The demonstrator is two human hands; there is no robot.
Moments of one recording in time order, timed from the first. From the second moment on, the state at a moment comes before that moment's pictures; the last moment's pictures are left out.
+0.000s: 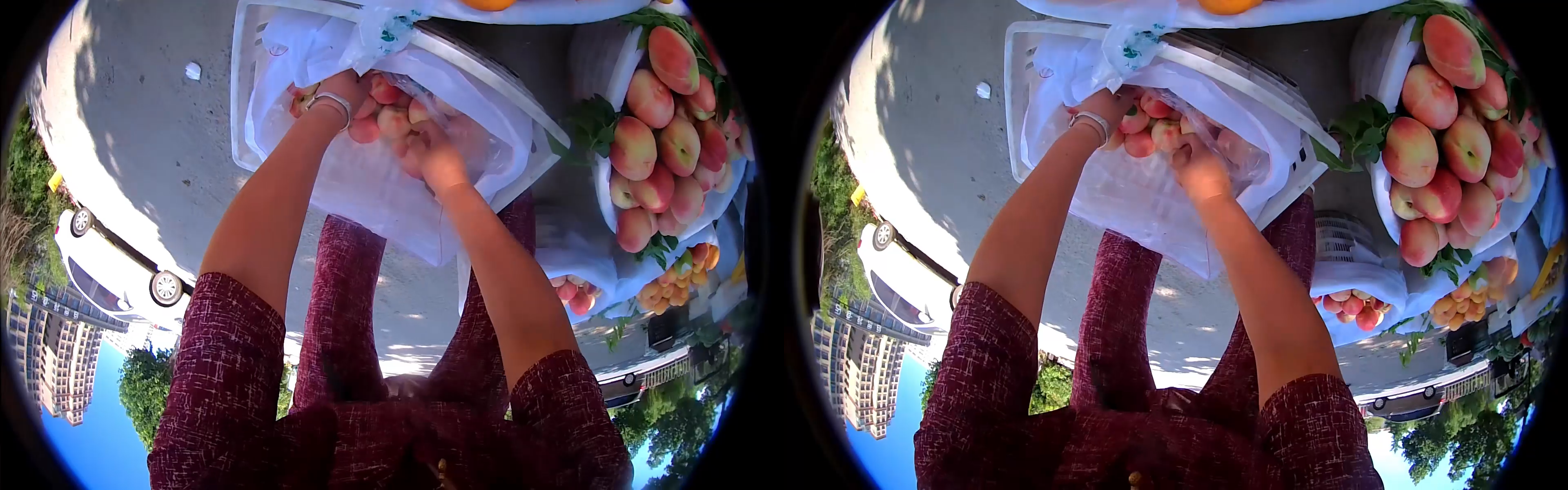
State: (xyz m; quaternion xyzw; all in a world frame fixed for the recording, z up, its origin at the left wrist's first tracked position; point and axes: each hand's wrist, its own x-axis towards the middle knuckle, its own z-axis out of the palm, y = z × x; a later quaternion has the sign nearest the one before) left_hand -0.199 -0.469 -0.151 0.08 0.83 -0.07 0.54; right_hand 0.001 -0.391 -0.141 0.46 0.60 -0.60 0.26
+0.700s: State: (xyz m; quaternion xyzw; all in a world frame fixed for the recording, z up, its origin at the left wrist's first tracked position) left_hand -0.065 -0.392 -0.185 -0.14 0.85 0.09 0.50; right_hand -0.006 -0.314 -0.141 0.33 0.83 -0.32 0.32
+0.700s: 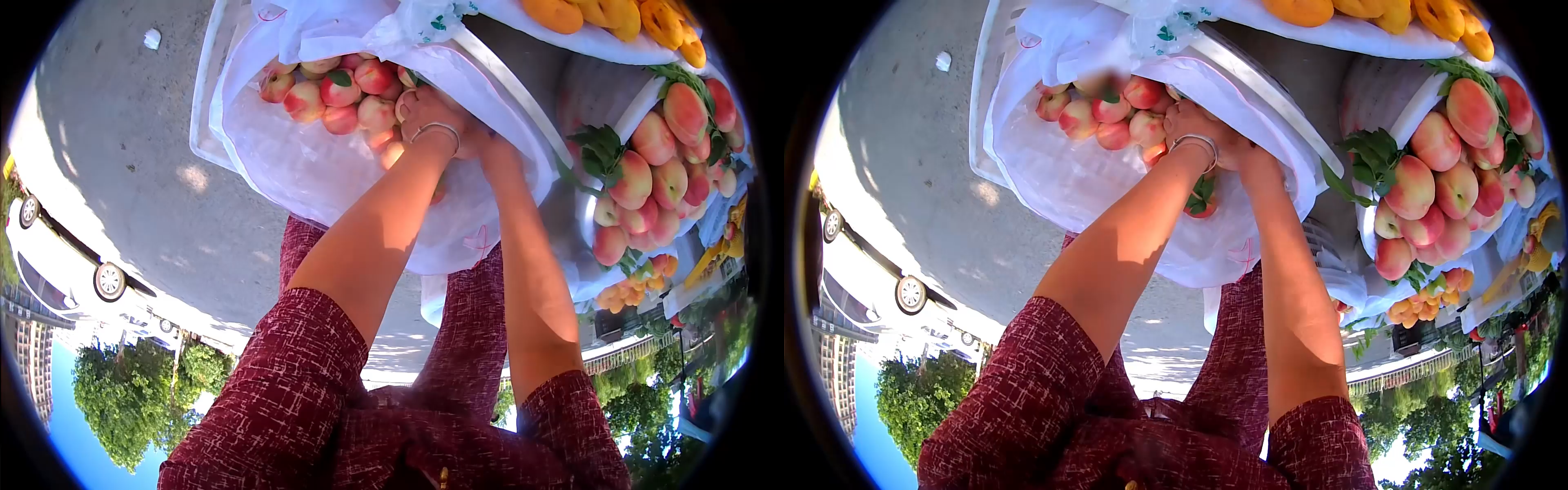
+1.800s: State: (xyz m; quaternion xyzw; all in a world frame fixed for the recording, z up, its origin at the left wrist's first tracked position) left_hand -0.067 -0.496 -0.092 -0.20 0.63 0.56 0.49; right_hand 0.099 -0.396 -0.233 0.38 0.79 -0.40 0.27
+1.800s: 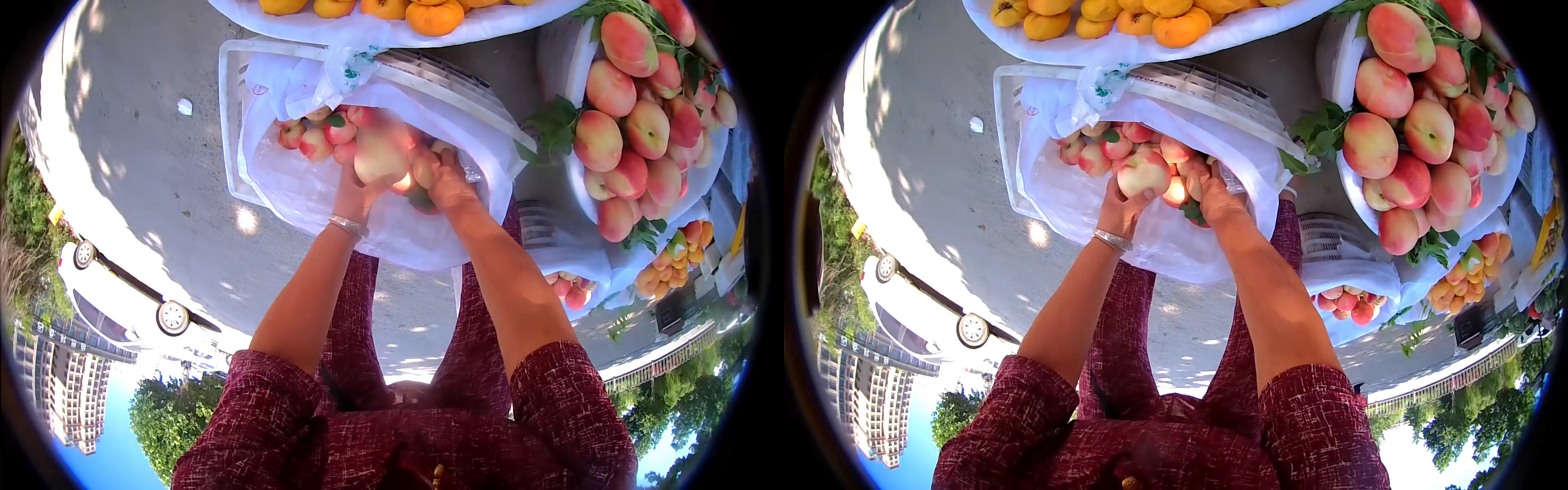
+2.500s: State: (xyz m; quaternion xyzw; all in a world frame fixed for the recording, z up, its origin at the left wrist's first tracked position) left_hand -0.115 -0.272 0.061 -0.16 0.49 0.59 0.62; right_hand 0.171 -0.148 0.060 0.35 0.02 -0.93 -0.08
